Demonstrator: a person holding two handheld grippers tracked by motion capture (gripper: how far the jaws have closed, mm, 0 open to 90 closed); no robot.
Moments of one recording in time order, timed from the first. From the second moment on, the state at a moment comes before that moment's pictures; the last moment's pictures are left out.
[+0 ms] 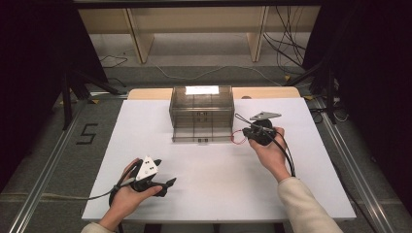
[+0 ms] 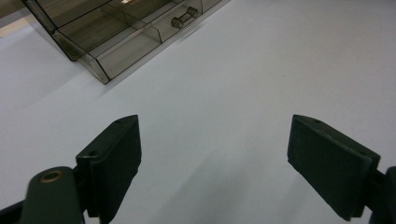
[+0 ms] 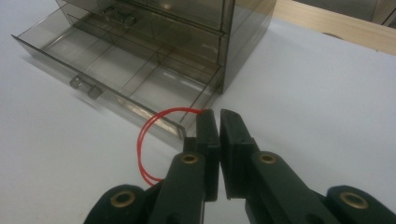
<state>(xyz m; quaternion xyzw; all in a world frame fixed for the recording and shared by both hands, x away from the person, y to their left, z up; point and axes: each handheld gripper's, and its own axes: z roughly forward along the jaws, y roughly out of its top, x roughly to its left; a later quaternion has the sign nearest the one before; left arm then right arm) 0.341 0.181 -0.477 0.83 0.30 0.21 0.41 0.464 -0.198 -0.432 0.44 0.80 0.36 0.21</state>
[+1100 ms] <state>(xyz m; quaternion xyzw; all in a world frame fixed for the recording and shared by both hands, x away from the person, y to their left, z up) 0.340 0.180 -0.477 0.83 0.30 0.22 0.41 0.468 -0.176 -0.430 0.43 0.80 0.37 0.21</state>
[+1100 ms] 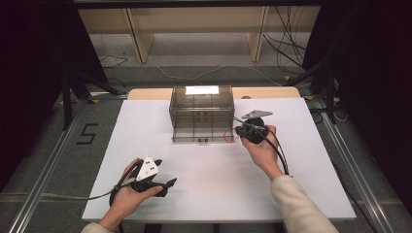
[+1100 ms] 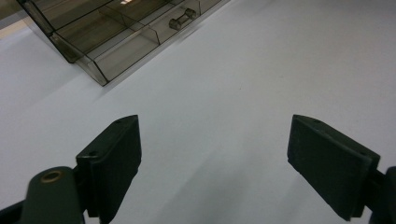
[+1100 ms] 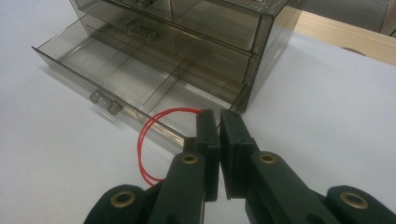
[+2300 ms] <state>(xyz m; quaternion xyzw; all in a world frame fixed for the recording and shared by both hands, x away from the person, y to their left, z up) 0.340 0.179 -0.476 0.83 0.30 0.21 0.41 0.476 -0.148 -0.428 0.41 0.81 0.38 0.20</state>
